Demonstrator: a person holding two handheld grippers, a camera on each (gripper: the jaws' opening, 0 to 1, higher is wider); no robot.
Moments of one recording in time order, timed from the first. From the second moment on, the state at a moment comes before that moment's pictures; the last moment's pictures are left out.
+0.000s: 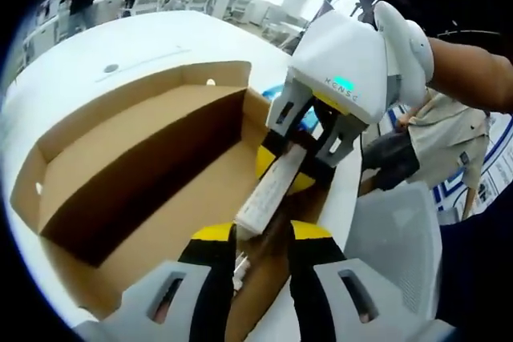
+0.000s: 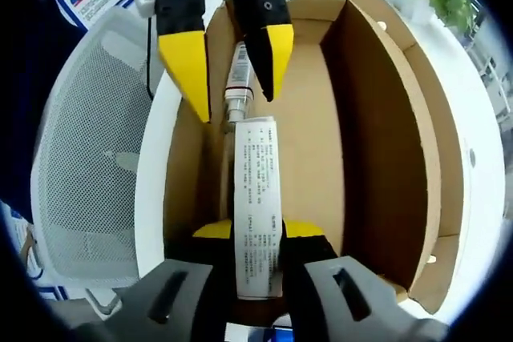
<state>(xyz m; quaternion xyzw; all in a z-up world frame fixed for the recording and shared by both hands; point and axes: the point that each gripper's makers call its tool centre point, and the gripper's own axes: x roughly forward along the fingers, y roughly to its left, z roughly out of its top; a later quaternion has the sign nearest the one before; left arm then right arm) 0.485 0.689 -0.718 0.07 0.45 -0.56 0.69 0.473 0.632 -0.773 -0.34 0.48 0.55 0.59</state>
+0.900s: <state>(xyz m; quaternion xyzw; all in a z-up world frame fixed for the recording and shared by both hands) 0.486 0.676 -0.740 0.21 0.39 -0.62 0.65 0.471 0.634 -0.782 -0.34 0.48 0.56 0.59</state>
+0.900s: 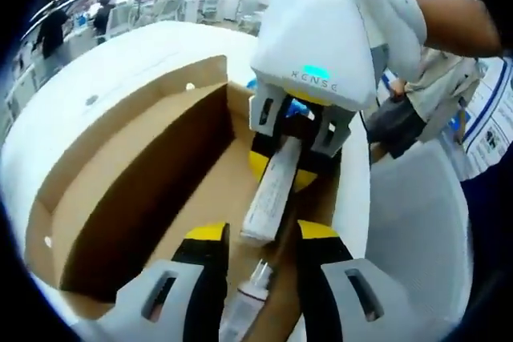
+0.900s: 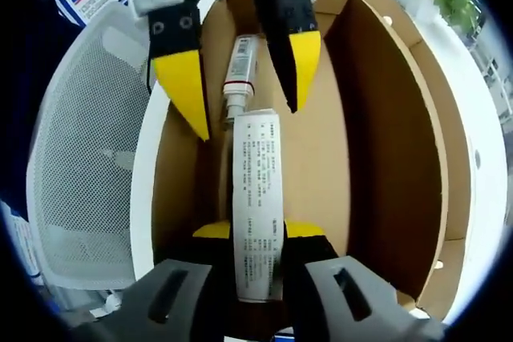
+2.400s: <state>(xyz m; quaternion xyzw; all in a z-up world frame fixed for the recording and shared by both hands) 0.492 0.658 -0.673 0.26 0.27 -0.69 0.62 0.481 0.635 -0.696 -0.31 0.43 0.55 0.64</state>
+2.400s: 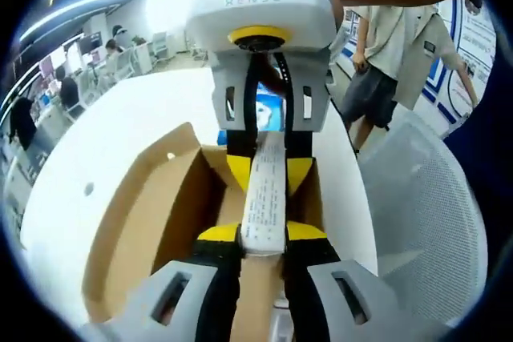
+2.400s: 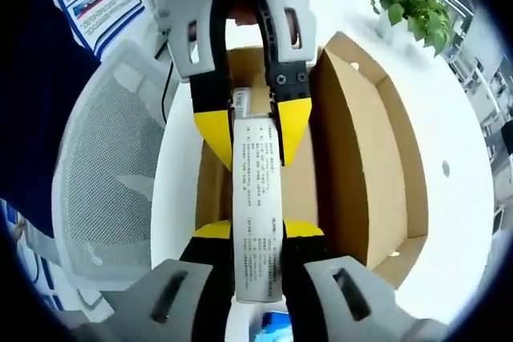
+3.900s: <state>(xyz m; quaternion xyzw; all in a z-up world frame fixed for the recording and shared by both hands) 0.445 0.491 -0.627 0.29 0.23 -0.74 0.56 0.432 0.471 -0.649 -0.27 0.45 0.50 0.69</state>
